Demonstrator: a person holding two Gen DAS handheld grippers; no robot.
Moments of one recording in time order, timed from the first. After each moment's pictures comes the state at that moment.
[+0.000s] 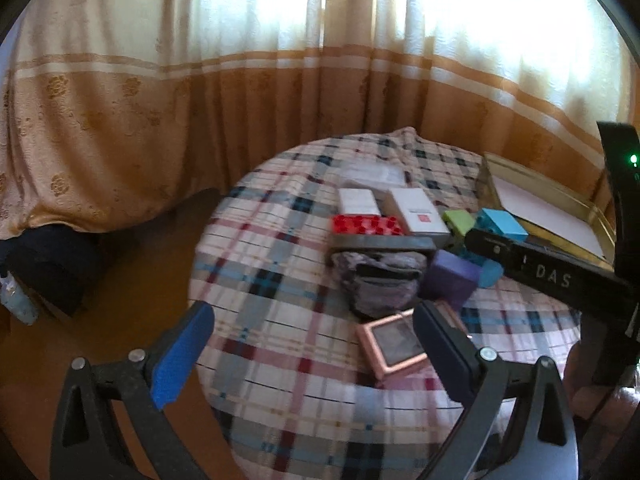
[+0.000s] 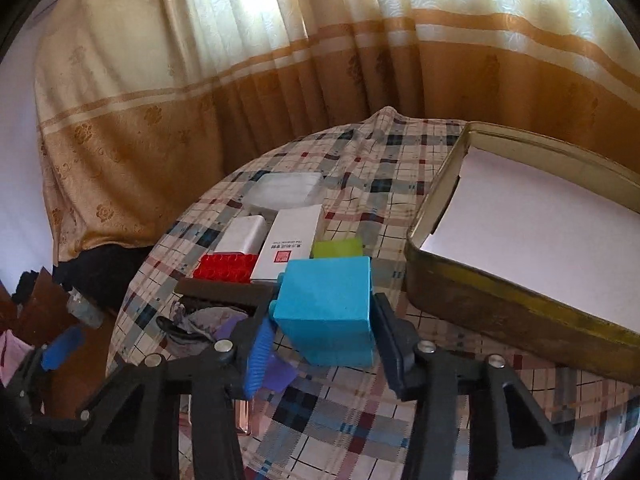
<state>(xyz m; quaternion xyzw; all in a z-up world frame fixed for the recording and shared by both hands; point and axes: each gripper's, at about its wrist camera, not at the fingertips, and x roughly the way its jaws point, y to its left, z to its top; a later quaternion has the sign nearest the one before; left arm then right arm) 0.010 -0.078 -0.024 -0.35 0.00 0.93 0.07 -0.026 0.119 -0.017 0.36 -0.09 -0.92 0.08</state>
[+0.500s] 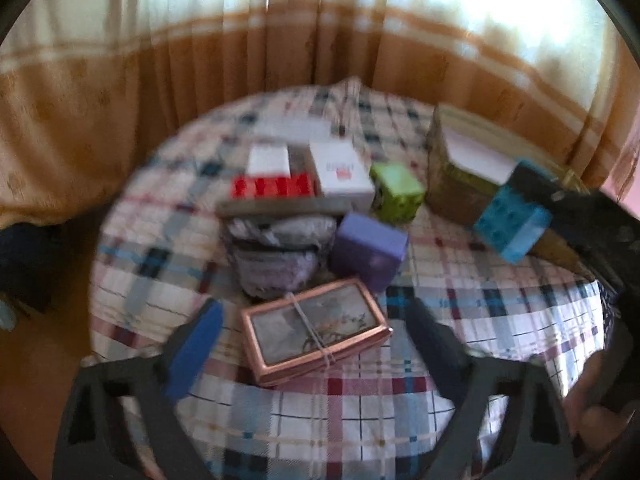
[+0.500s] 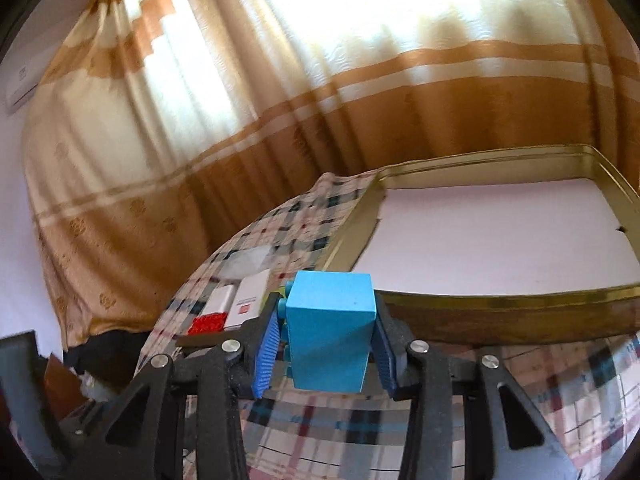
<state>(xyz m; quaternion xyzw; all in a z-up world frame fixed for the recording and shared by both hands) -0.012 -0.021 -0.048 -0.44 0.00 0.89 0.12 0.026 0.181 0.001 0.26 -0.20 -0.95 0.01</state>
